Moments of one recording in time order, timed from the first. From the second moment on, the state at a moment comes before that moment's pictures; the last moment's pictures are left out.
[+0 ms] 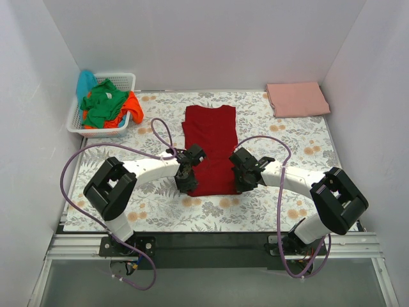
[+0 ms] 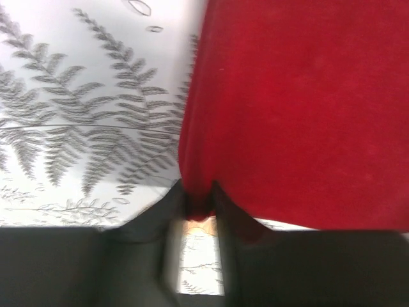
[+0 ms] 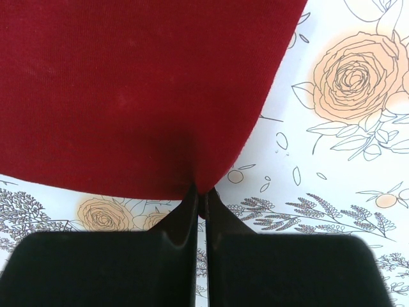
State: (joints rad) left arm -0.78 1.71 1.03 -0.73 -0.15 -1.05; right arm 0.77 1.50 0.80 -0.50 0.09 0.52
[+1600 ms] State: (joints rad) left arm -0.57 1.55 1.36 -1.01 -0.06 -0.92; right arm 0.60 1.53 1.48 -1.13 -0.11 0.33
